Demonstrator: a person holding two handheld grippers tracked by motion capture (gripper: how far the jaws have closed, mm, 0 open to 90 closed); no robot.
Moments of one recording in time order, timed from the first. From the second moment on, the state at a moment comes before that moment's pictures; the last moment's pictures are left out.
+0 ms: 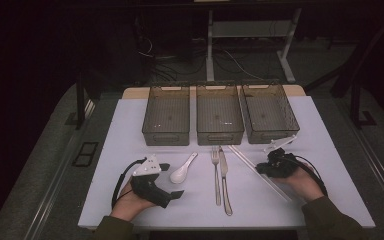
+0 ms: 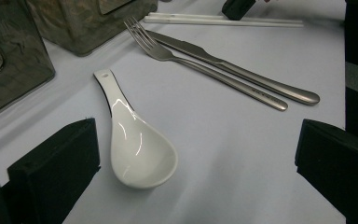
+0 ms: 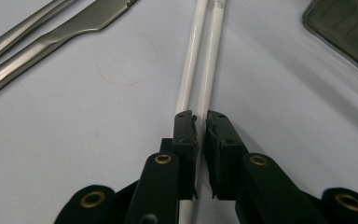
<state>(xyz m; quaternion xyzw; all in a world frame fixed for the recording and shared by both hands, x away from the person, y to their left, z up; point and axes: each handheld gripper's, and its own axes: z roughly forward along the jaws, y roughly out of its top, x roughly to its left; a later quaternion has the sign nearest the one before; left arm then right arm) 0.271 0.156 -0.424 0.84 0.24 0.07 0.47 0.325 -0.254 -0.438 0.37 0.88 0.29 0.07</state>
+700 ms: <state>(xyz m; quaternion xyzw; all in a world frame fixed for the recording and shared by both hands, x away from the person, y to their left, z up) 0.270 0.155 -0.424 0.84 0.24 0.07 0.47 0.312 -0.256 -0.443 0.36 0.87 0.31 0.12</state>
